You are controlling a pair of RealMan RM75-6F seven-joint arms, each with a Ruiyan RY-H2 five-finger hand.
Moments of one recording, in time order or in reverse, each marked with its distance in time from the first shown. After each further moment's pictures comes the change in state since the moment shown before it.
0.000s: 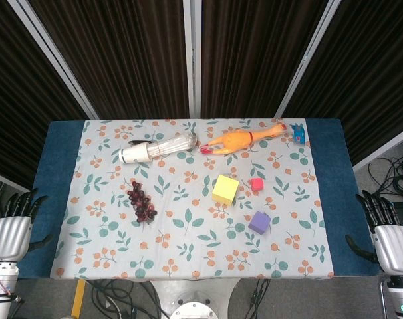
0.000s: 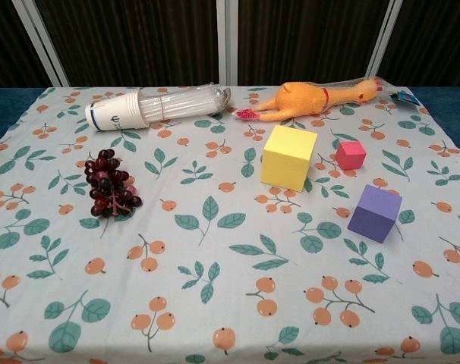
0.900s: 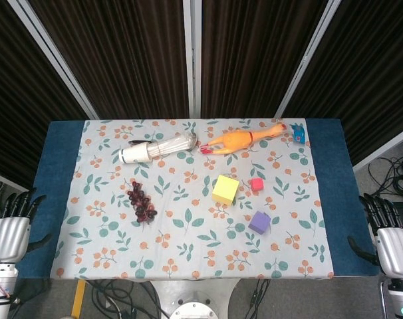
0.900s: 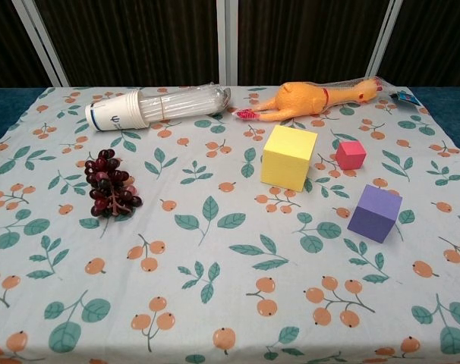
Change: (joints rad) left arm 0.012 0.000 0.003 -0.009 0.023 0.039 0.000; right arm -0.014 -0.028 0.001 0.008 0.006 0.025 -0.004
